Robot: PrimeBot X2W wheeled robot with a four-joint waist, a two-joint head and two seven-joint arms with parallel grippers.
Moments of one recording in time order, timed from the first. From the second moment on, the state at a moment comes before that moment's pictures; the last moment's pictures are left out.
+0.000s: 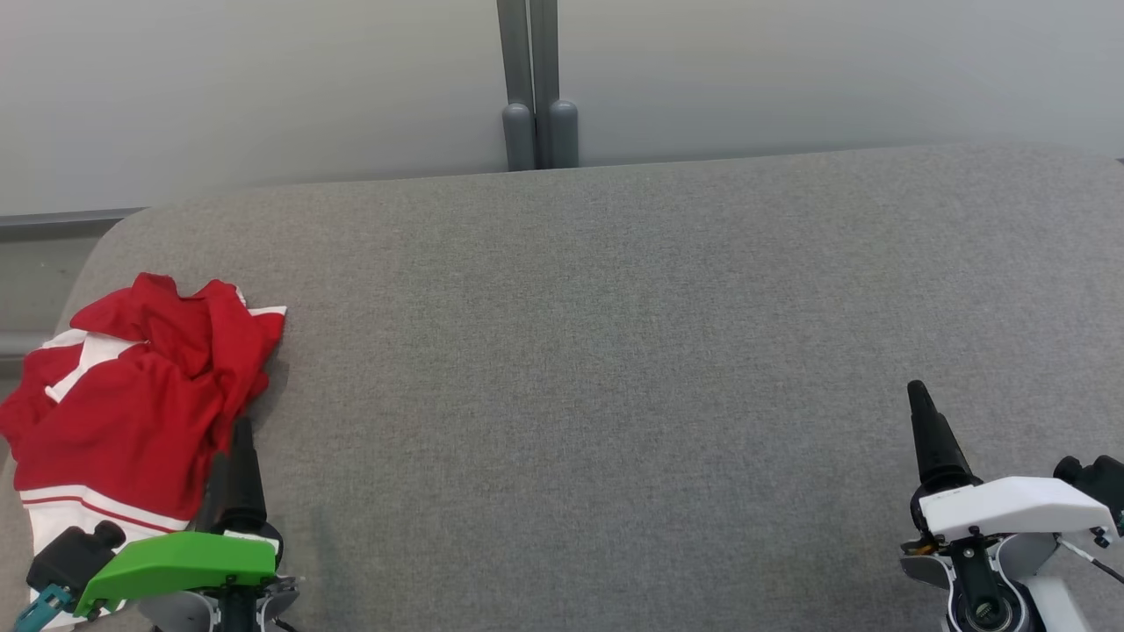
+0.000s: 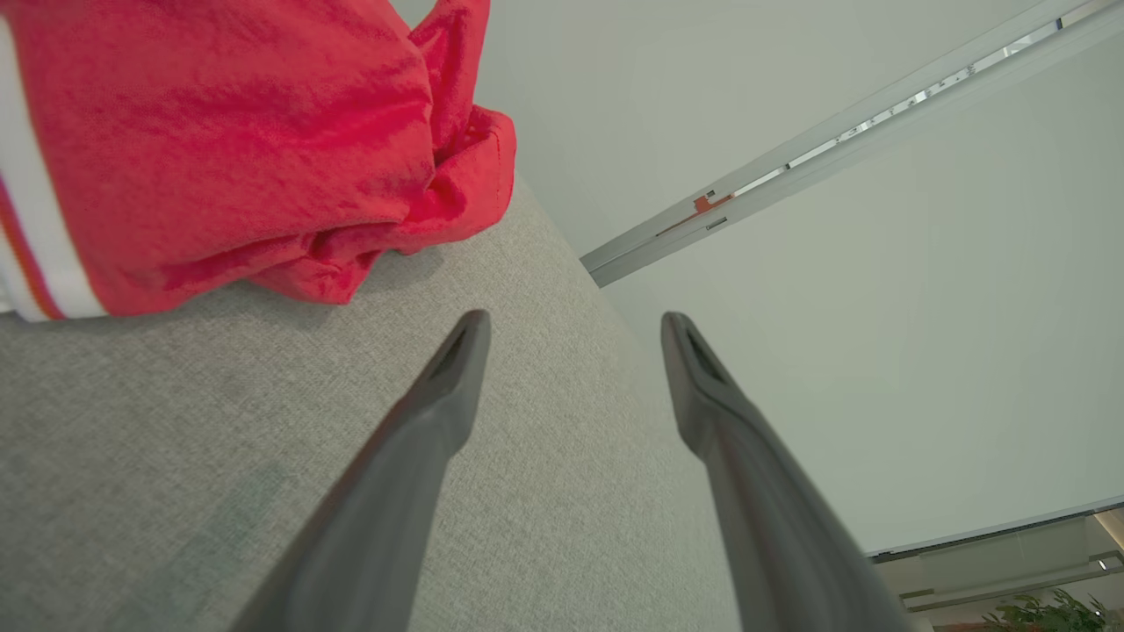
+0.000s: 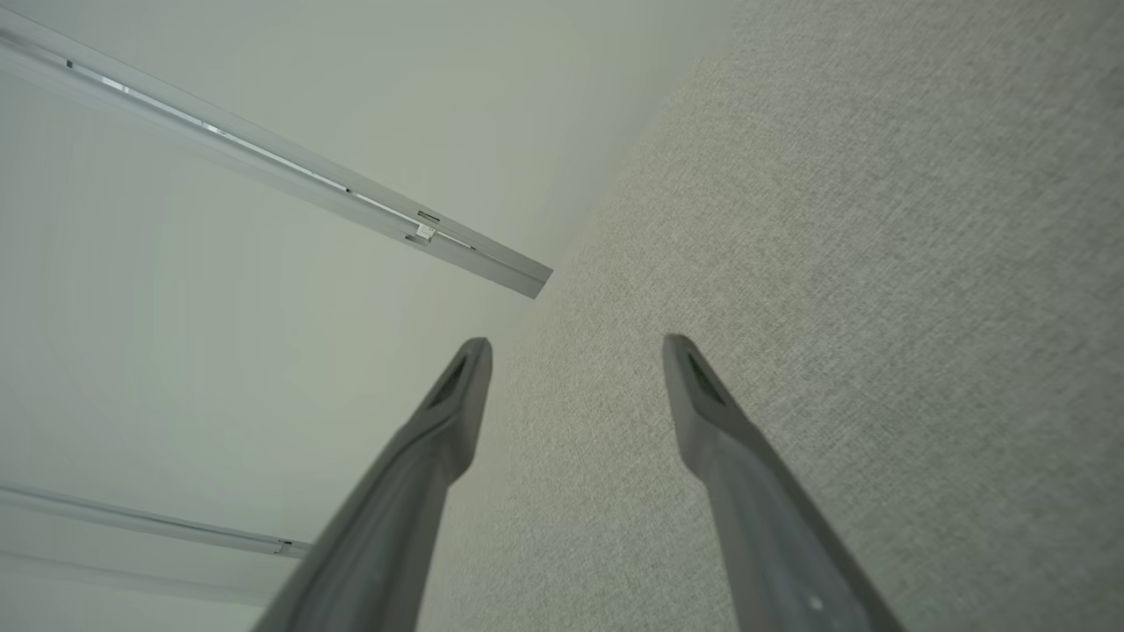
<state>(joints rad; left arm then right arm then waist) -0.10 0.04 0.10 0.33 -1.07 -0.13 -0.06 -0.09 -0.07 -0.07 0.28 1.08 0.13 -0.06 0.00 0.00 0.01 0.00</state>
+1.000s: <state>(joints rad) -0.12 0.05 0.02 0.40 -0.63 -0.13 -0.15 -0.11 -0.07 0.00 0.29 0.57 0.13 -0.15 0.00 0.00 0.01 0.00</state>
